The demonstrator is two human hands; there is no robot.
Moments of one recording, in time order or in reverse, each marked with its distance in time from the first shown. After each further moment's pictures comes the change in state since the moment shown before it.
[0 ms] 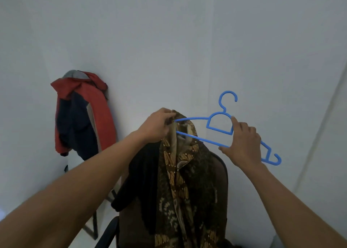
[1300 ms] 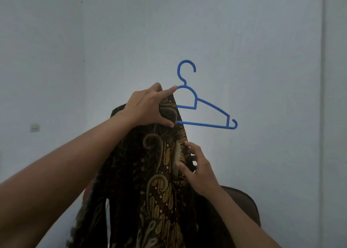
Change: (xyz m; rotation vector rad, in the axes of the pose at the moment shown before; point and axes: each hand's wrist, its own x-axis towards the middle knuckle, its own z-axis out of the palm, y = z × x) left_hand -0.203 -0.003 -0.367 0.595 0.458 0.228; right_hand -0.155 -0.317 -0.164 1.047 0.056 -0.452
